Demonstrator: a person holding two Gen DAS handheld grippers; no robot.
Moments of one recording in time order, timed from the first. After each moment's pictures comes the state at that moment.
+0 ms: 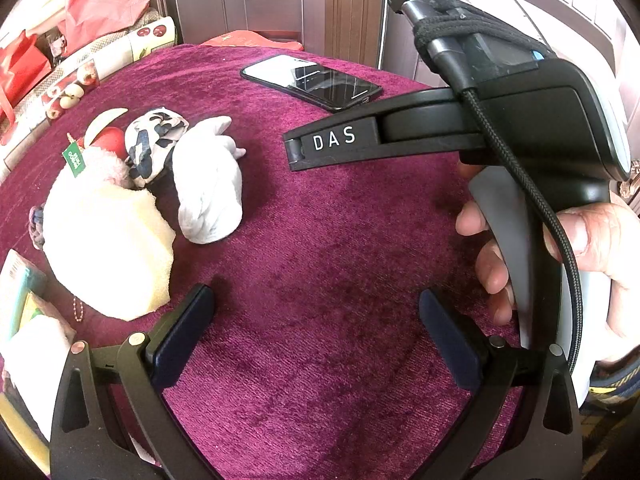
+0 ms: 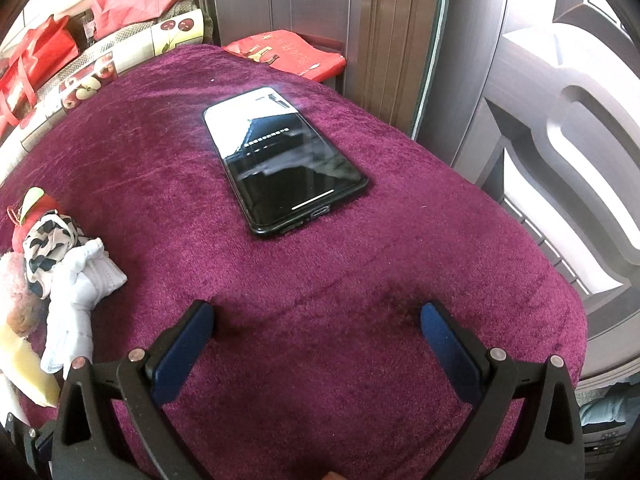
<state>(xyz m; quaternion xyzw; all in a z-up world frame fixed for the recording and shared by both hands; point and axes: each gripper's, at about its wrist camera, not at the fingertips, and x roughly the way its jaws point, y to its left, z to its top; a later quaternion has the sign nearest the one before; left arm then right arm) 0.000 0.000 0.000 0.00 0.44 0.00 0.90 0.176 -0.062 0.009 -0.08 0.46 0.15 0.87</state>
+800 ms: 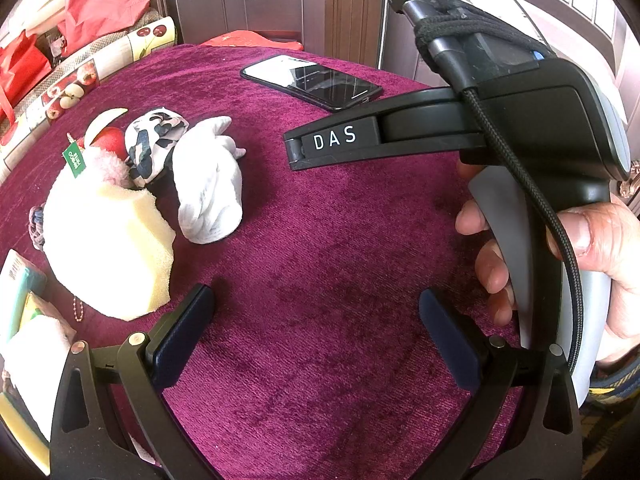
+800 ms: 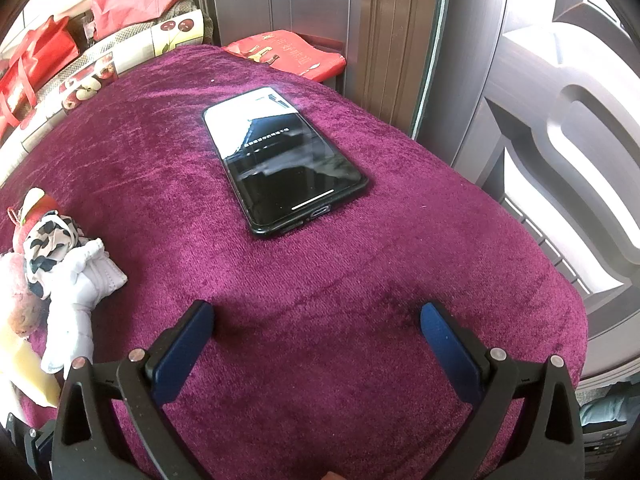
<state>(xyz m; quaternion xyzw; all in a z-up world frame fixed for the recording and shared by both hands) 0.000 0.000 0.000 0.00 0.44 0.00 0.90 0.175 -0.063 0.008 -0.08 0.46 0.15 0.87</state>
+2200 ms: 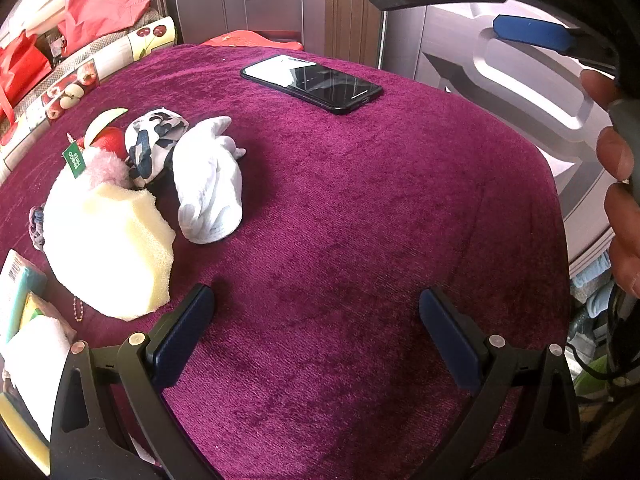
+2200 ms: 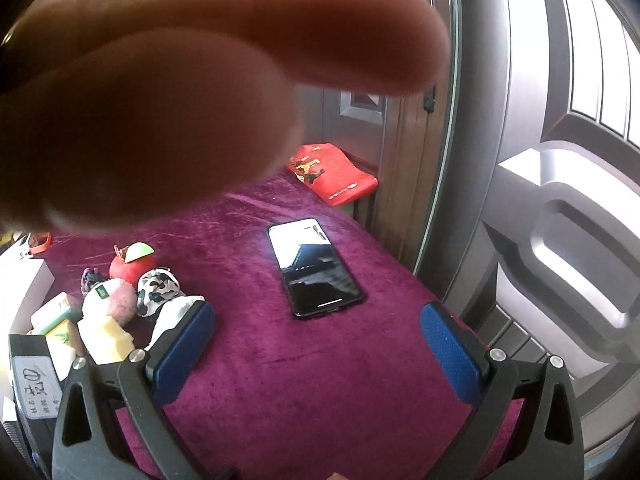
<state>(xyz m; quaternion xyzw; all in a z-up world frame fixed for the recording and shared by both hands) 0.000 0.000 0.000 0.00 0.44 0.00 0.90 0.113 -0.096 0.091 -0.08 0.27 0.25 0.93</state>
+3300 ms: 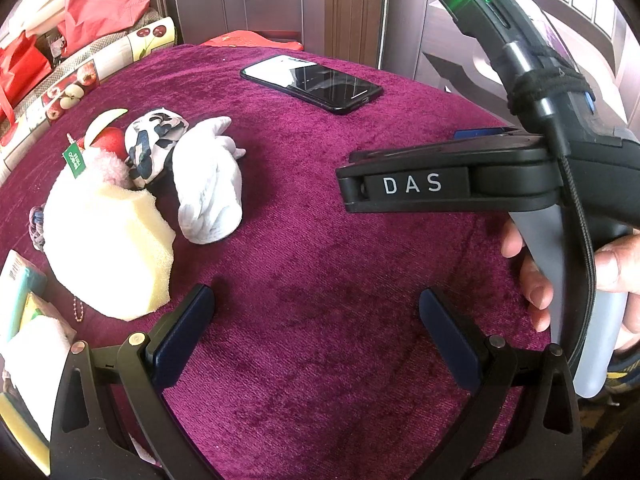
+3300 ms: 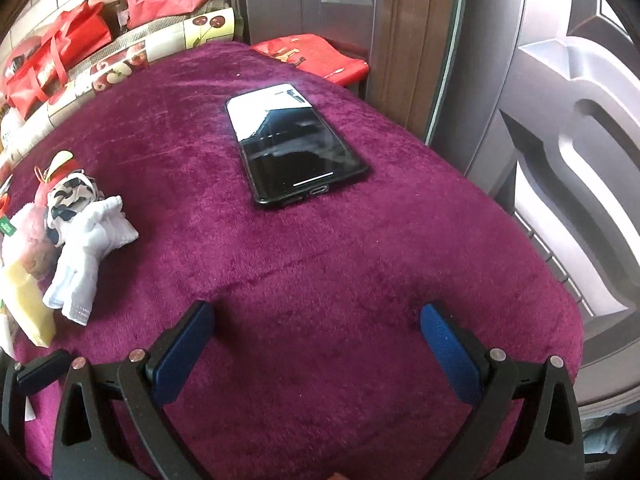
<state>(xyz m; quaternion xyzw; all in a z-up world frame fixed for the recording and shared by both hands) 0.000 0.000 0.000 0.00 0.44 0.00 0.90 0.156 -0.084 0.006 -0.10 0.44 0.20 0.87</state>
